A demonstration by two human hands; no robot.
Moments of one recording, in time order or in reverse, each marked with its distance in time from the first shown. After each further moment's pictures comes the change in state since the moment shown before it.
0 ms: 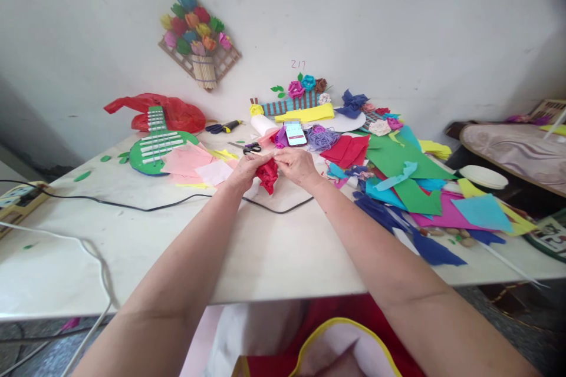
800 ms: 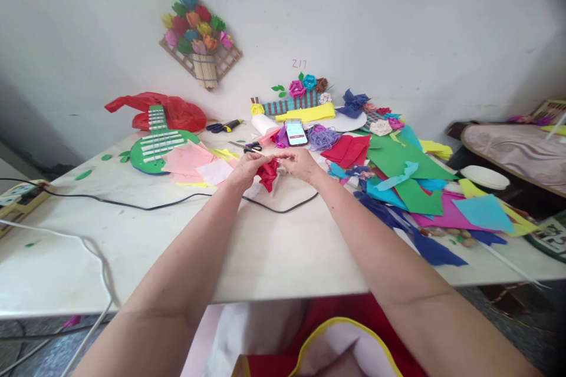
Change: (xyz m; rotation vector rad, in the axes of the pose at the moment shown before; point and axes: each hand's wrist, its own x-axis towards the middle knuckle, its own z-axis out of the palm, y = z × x) left_hand 0.001 0.004 0.002 0.020 0.031 -0.018; right_hand 0.006 0.007 0.001 0.581 -0.056 0.226
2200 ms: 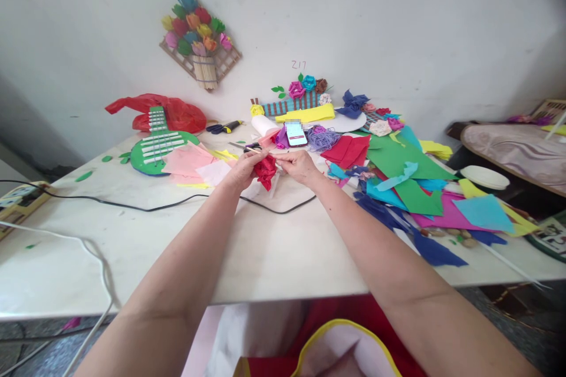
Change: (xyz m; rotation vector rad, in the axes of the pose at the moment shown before) left_hand 0.003 -0.001 -0.007 -0.200 0.003 -0.006; right_hand -0.002 0.013 0.008 -0.088 0.072 -0.081
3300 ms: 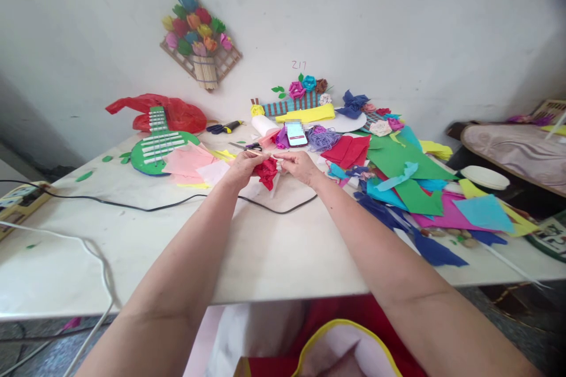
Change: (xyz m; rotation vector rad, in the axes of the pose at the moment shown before) left_hand -0.004 0.009 -0.001 0.183 -0.035 0.038; right_hand -0.001 0.001 -0.004 0.139 -0.080 0.131
